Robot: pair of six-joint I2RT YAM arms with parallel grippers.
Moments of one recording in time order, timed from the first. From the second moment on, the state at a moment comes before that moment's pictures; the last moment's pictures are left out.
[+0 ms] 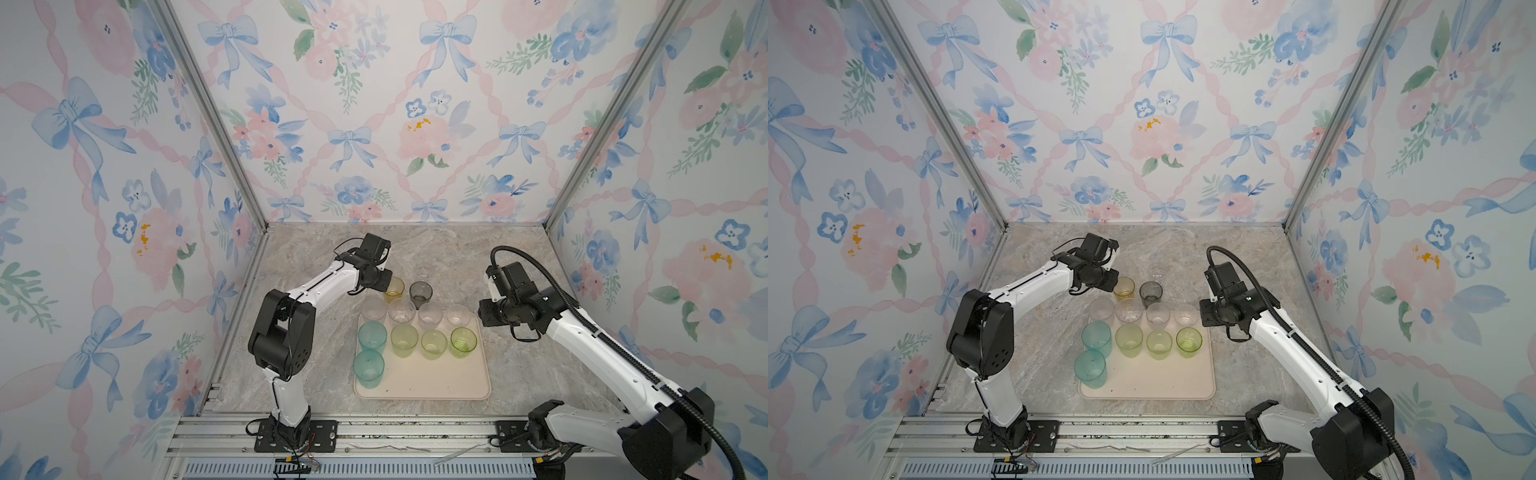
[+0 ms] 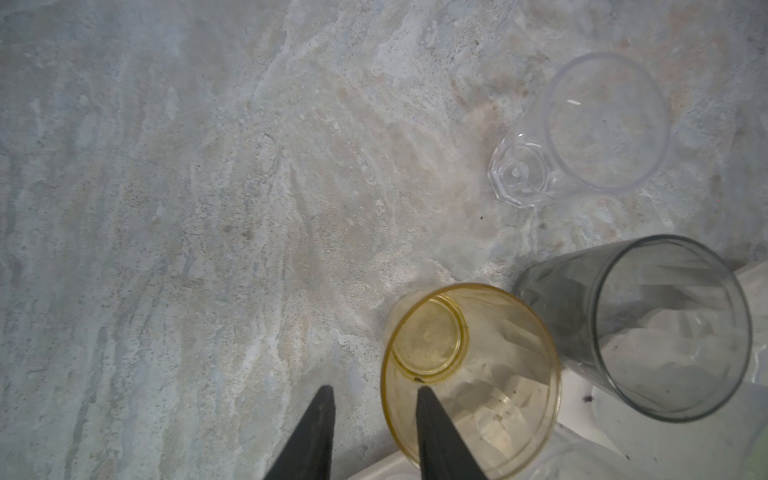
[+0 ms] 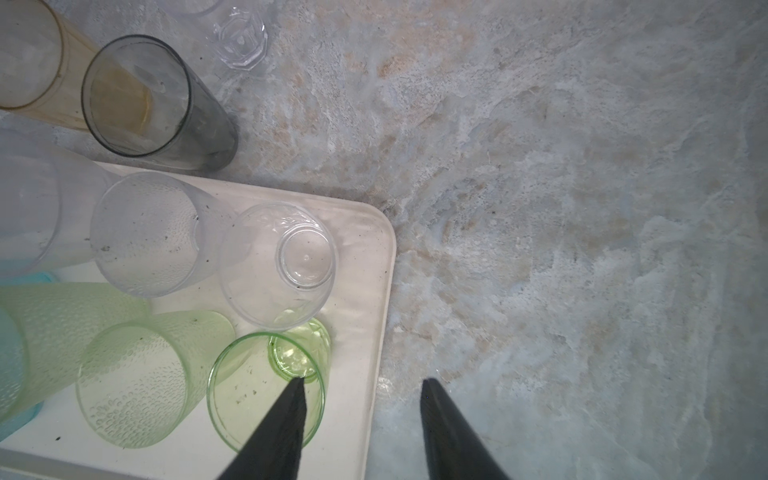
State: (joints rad) left arm -0.46 1.84 1.40 -0.58 0.02 -0.07; right arm 0.45 1.21 1.05 -0.93 0.11 0.28
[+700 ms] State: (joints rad) left arm -0.46 1.90 1.43 -0.59 0.02 -0.06; right arm 0.42 1.21 1.04 -0.92 0.10 0.27
